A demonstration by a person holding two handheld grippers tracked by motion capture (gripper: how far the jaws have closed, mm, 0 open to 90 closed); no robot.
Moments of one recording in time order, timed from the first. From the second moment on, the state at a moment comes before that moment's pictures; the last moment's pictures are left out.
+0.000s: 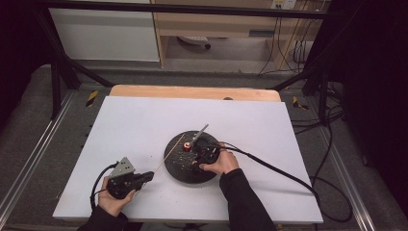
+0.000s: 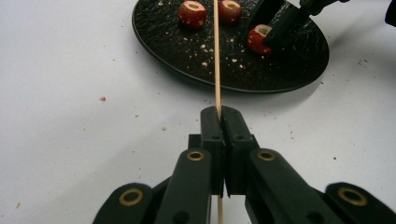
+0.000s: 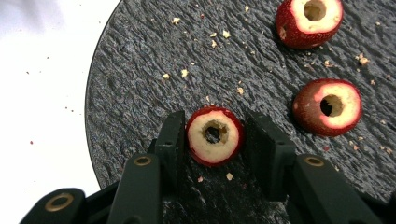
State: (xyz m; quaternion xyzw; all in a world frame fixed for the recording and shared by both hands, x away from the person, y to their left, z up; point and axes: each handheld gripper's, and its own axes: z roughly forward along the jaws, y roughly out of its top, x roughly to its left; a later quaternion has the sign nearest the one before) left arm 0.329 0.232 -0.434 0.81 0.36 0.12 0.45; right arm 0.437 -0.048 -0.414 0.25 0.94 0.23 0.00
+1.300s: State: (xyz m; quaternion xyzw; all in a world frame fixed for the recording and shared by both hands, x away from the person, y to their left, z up) left arm 0.325 0.232 -0.432 0.81 0.35 0.13 0.46; right arm 0.426 -0.072 -0.375 0.32 0.89 0.32 0.03
